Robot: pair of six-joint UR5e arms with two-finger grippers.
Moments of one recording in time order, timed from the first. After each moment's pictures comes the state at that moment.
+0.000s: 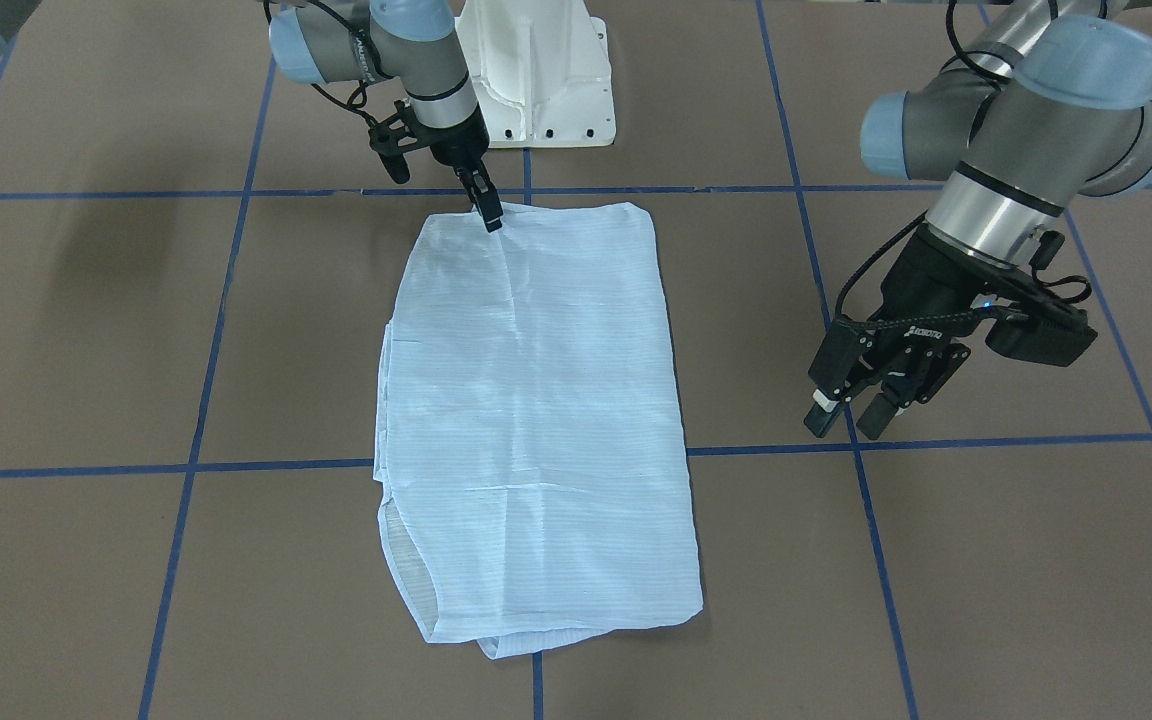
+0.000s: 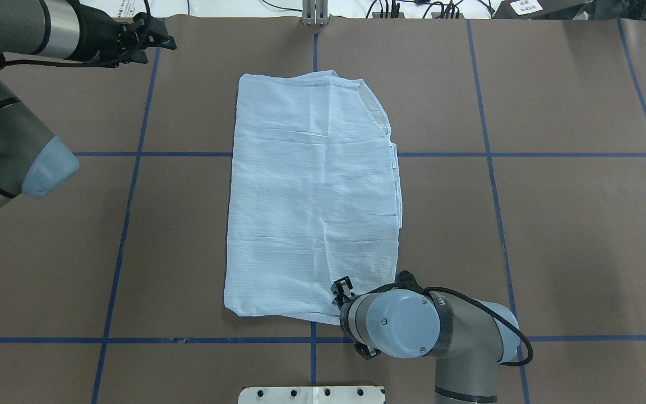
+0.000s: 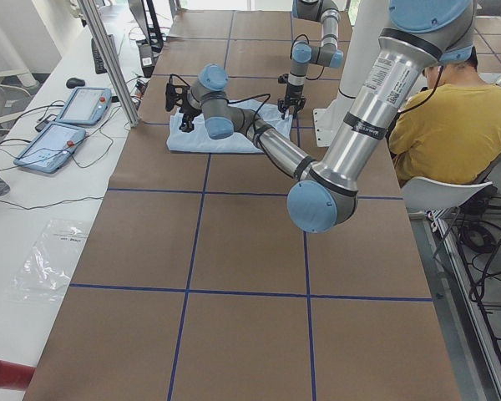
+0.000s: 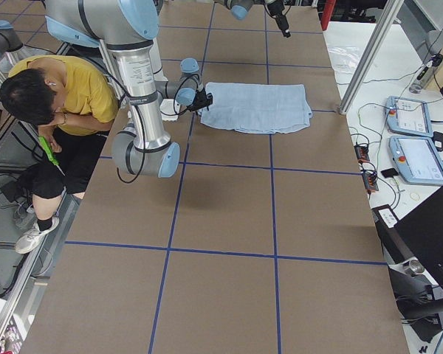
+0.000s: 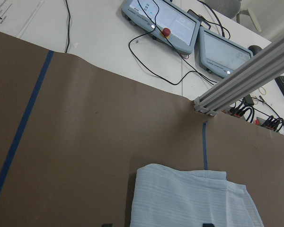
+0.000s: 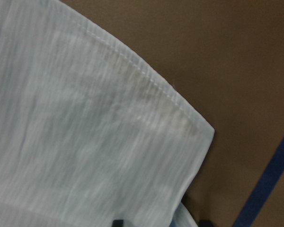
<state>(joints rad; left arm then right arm) -0.97 -2.04 -1.67 -2.24 -1.94 -1.33 0.17 -1.12 1.82 -1.31 1.60 2.62</state>
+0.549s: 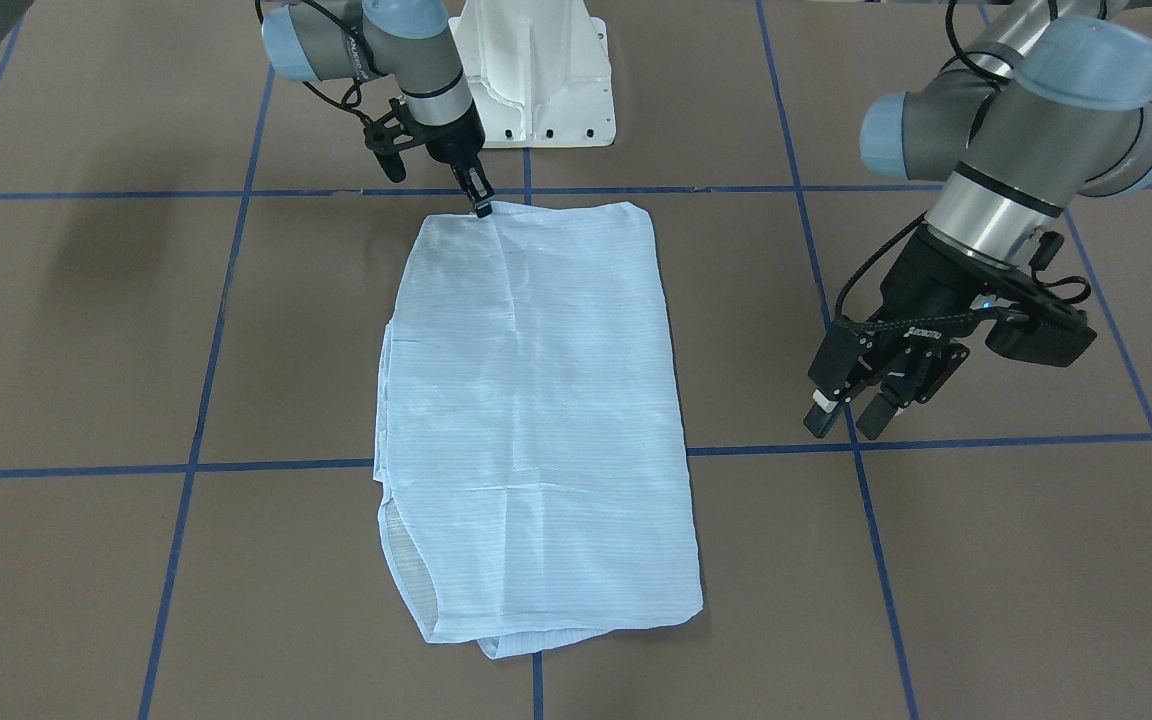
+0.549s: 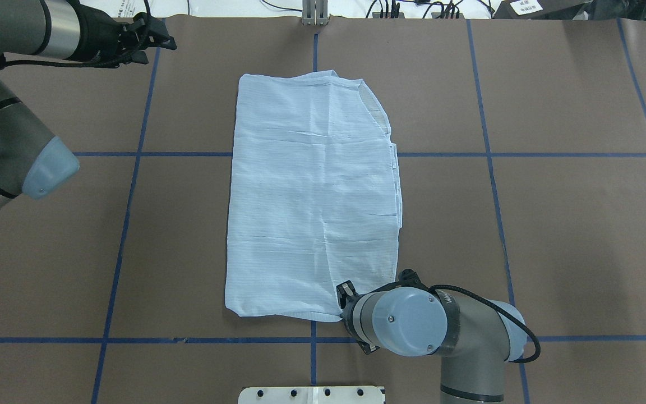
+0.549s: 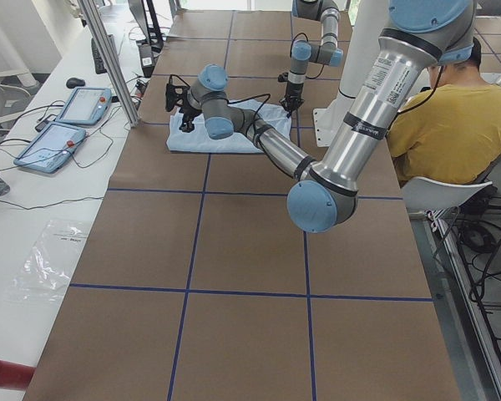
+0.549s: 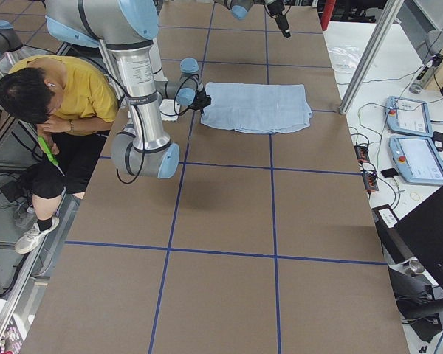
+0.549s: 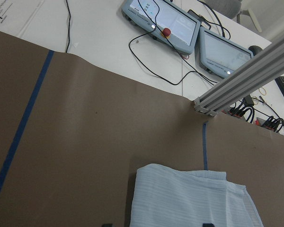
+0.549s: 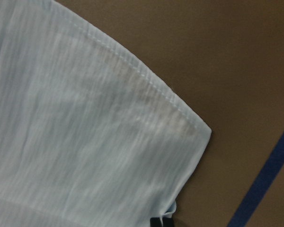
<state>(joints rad) -0.97 -2.04 -1.67 -2.24 -1.94 -1.35 0.18 -1.13 1.84 -1.31 1.62 2.60</state>
